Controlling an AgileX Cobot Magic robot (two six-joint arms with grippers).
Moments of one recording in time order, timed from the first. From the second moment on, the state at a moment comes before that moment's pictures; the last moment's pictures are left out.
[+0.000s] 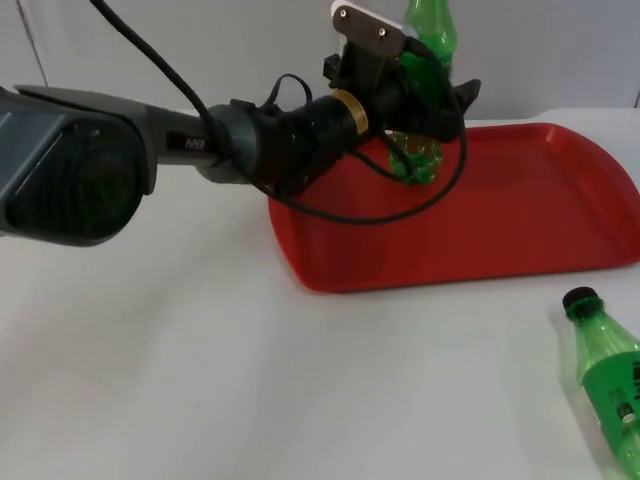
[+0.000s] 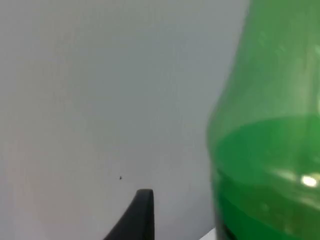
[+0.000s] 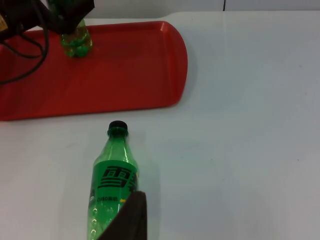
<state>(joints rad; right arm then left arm) 0.04 0.00 -0.51 0.01 1.08 -0.01 -0.46 2.79 -2.13 0.47 -0.61 -0.30</state>
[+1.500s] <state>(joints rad) 0.04 0.00 -0.51 0.01 1.08 -0.01 -0.40 2.04 -1.28 0.63 -0.49 -0.50</state>
